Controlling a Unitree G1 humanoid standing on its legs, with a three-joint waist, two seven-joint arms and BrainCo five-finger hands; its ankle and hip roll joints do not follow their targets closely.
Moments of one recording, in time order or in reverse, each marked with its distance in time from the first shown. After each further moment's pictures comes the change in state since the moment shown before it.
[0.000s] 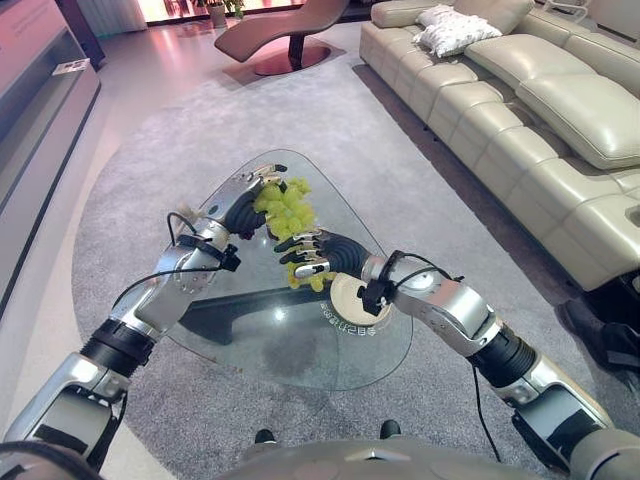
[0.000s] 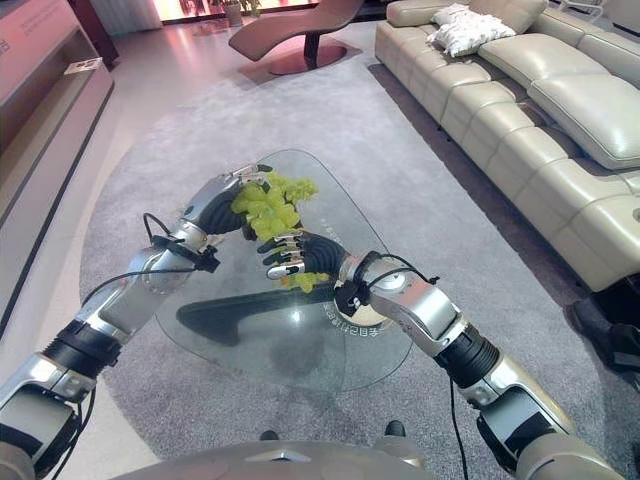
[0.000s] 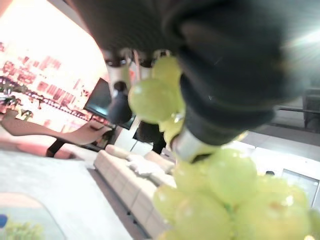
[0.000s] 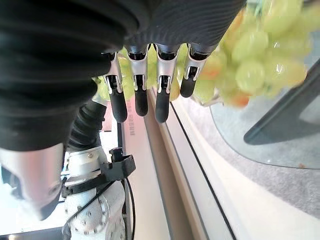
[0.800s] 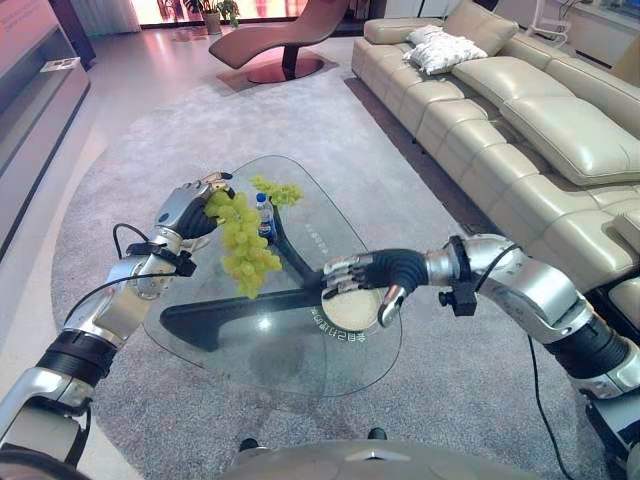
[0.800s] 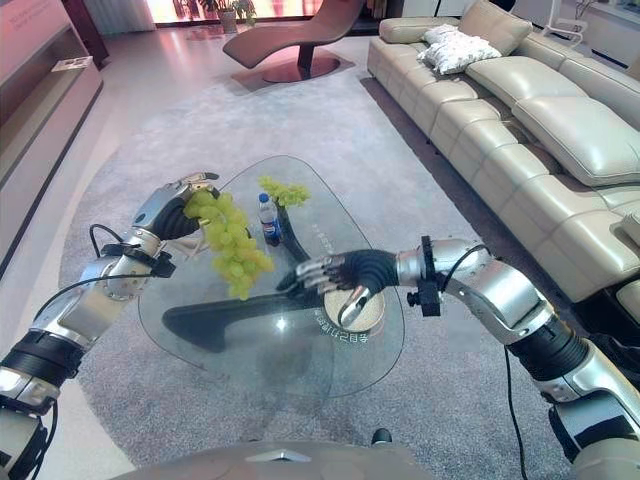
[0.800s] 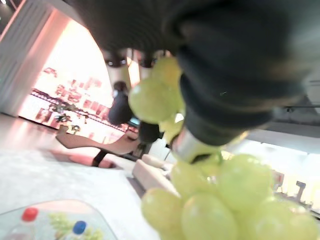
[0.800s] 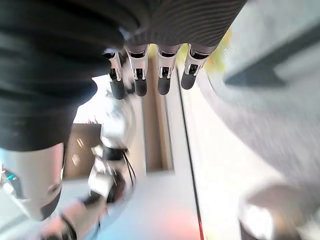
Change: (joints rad) left arm 0.066 0.109 0.103 0.122 -0.003 -0.056 0.018; right arm 0.027 -0.300 -0.229 -0.122 0.116 -0.078 0.528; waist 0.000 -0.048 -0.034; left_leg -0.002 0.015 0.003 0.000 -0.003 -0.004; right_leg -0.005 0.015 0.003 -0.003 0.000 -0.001
